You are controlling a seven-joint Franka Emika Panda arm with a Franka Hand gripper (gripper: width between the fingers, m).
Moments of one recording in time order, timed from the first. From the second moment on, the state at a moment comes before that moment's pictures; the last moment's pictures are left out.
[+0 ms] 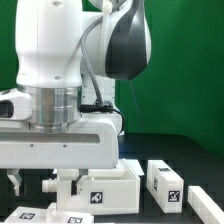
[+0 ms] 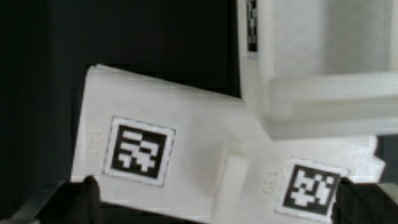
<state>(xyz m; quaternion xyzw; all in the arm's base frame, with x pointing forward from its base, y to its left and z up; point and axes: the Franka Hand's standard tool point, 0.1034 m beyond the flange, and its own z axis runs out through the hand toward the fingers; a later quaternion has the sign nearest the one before) 0.597 -0.109 0.038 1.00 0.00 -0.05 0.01</state>
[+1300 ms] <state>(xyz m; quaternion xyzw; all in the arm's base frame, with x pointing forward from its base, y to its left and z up) 0.602 -0.105 0.015 1.00 0.02 -0.06 0.01</state>
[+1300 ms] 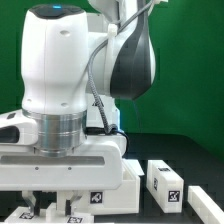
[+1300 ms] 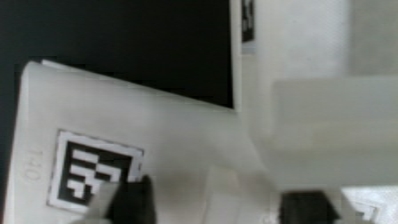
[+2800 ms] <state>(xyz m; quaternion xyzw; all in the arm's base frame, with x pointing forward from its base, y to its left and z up) 0.606 -0.096 0.094 0.99 0.12 -0.05 -0.01</state>
